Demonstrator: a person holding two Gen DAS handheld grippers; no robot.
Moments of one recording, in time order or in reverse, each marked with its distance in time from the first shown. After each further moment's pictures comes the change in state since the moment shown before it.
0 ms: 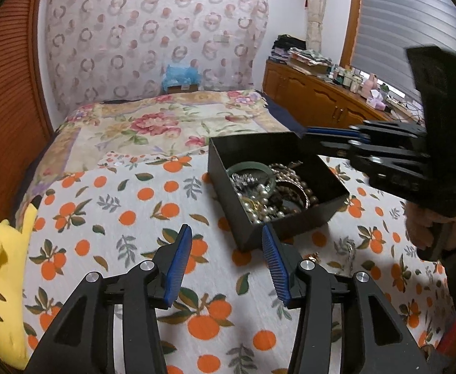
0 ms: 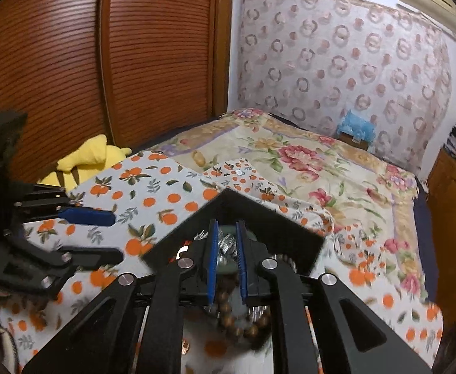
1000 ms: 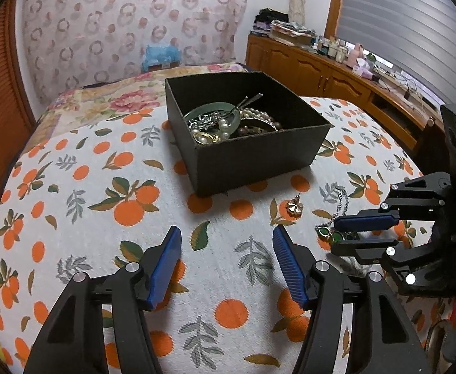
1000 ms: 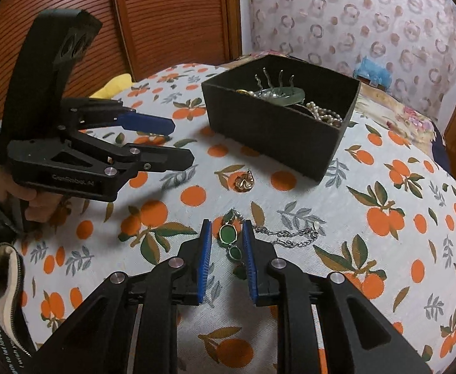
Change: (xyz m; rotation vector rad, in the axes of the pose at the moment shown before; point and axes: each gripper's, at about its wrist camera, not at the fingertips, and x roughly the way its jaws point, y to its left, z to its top) left arm 0.030 -0.029 -0.041 0.065 0.109 -0.044; right arm -0.017 0.043 -0.116 0.036 0.232 0.089
